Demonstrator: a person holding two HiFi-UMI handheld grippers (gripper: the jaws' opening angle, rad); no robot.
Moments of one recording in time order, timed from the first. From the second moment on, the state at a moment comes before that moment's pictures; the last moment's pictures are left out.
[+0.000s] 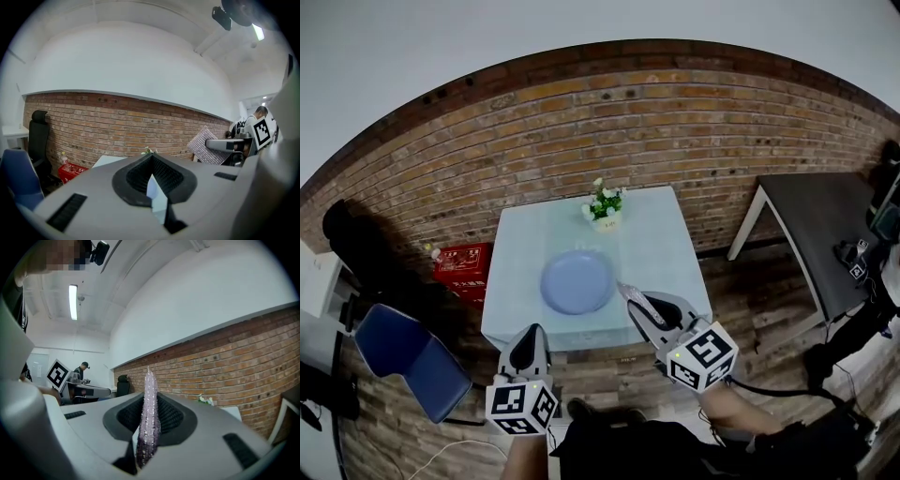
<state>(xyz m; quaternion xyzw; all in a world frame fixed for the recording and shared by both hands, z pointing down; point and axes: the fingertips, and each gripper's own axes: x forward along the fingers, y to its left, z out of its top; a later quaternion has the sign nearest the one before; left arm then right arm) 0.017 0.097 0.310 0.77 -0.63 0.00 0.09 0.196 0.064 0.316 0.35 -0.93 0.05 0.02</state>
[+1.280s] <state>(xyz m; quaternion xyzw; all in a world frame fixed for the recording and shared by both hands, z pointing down) -0.093 -0.083 0.352 0.83 -0.54 0.01 0.12 0.081 -0.085 0.358 0.41 -0.90 0.08 0.09</state>
